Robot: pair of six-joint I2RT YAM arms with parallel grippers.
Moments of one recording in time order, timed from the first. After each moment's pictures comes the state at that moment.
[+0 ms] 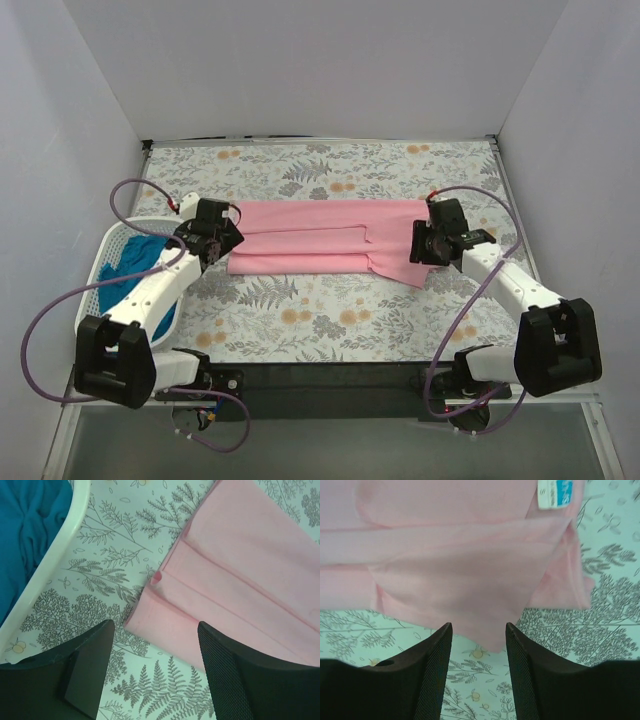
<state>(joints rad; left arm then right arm) -0.26 1.27 0.86 -0.49 -0.41 -0.79 0.28 1.29 0.83 -0.48 0.04 0.32</state>
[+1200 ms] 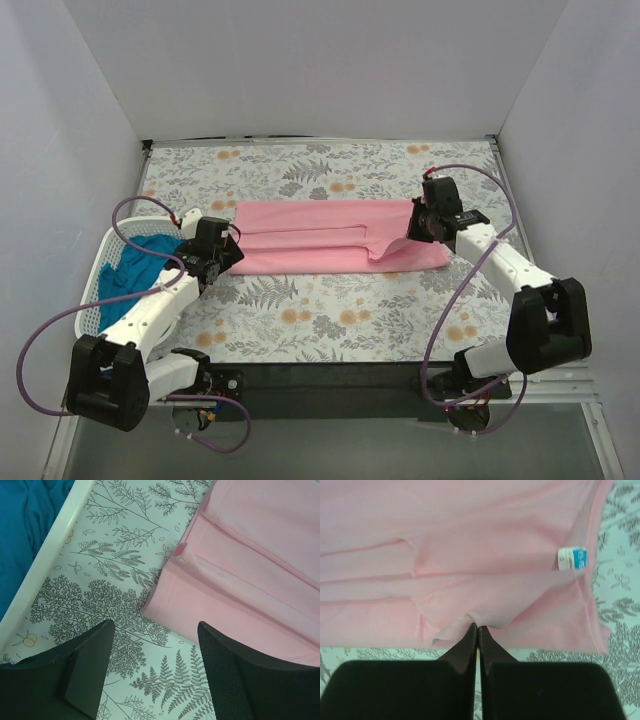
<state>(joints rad) -0.28 1.13 0.68 -0.42 -0.41 -0.73 0.31 1.37 0.92 -0.42 0.05 0.41</state>
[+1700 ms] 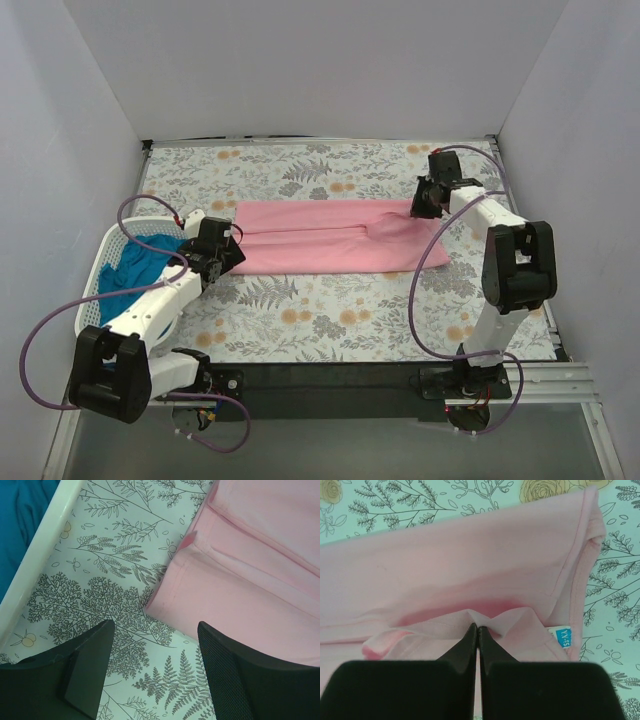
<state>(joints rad) -0.28 1.18 0.68 -0.41 -0.40 -0.72 0.18 1.77 1.26 -0.42 -0.02 0.38</state>
